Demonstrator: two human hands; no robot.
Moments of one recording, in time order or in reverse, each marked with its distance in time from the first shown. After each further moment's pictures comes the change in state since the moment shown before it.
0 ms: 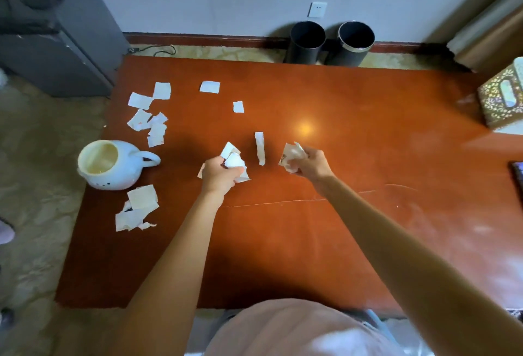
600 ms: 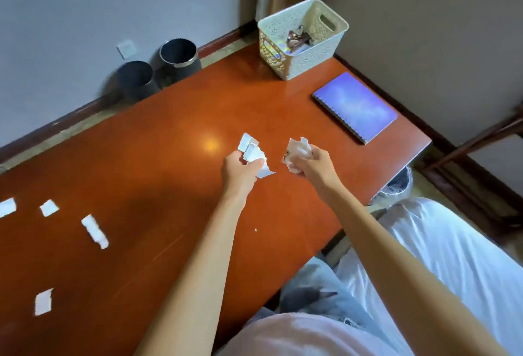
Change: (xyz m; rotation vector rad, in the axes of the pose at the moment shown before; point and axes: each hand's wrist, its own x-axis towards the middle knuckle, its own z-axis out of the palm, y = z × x) left_hand -0.170 0.116 0.269 0.123 -0.536 0.388; right_hand -0.127 0.111 -0.260 0.420 0.594 -0.021
